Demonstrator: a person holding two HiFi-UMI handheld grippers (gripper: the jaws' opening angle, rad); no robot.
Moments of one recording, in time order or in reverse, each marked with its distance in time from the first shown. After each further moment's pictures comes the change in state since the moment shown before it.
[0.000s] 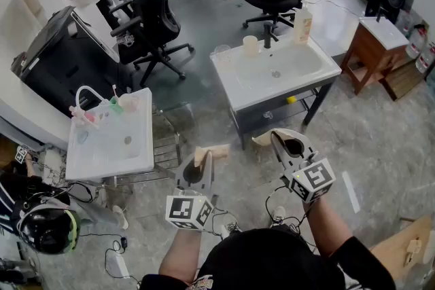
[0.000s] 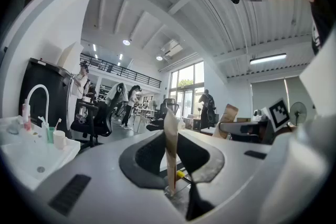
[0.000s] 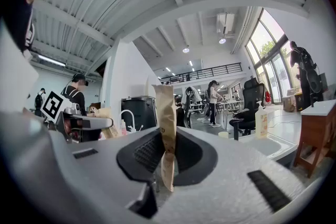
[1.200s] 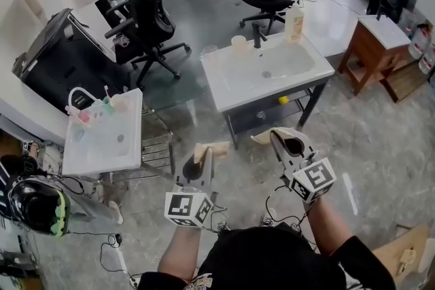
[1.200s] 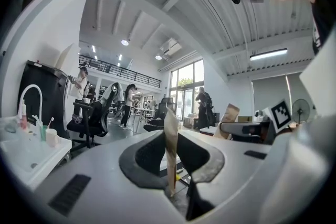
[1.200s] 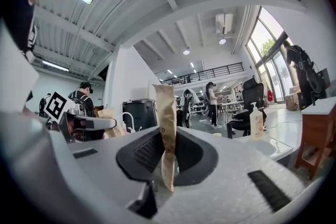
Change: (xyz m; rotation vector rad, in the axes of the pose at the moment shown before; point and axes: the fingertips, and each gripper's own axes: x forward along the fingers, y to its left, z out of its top) left arm 0.052 -0.082 -0.005 0.017 0.006 0.018; right arm -0.045 -0.080 0.006 0.016 -0.025 0.043
